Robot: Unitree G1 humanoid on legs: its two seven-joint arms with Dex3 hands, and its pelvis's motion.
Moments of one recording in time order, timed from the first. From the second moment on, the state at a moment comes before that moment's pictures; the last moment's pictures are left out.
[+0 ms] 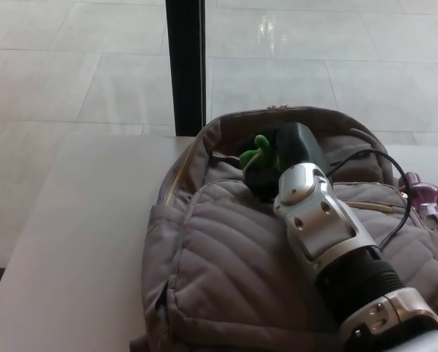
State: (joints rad) left_arm 0.39 0.41 0.45 1.03 -0.33 -0.29 -0.57; right_arm -0.93 0.10 0.13 0.71 -0.34 0.57 -0.29
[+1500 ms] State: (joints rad) left_arm 0.32 0.39 0.42 0.90 -0.33 -0.23 -0.55; right_arm -1.15 0.13 -0.02 0.79 -0.13 0.64 -0.34
